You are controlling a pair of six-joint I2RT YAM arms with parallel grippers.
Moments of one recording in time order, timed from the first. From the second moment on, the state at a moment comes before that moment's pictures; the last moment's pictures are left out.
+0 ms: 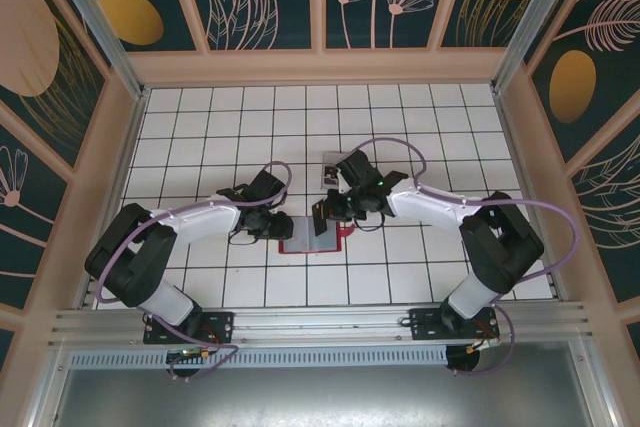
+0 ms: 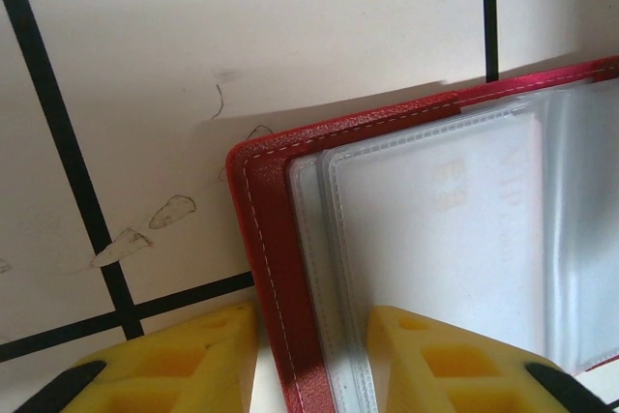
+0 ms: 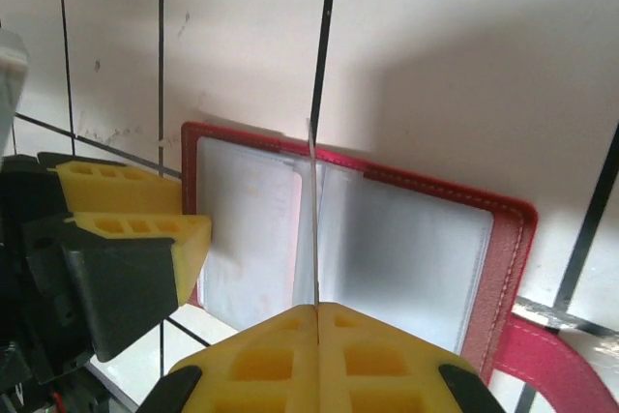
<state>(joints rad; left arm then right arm) -0.63 1.56 0.77 -0.43 0.18 -0.55 0.75 1.60 0.99 -0.40 -0.32 0.67</state>
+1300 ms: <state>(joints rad) -0.63 1.54 0.77 -0.47 0.12 -0.55 0.63 1.99 1.87 -1.13 -0.03 -0.72</state>
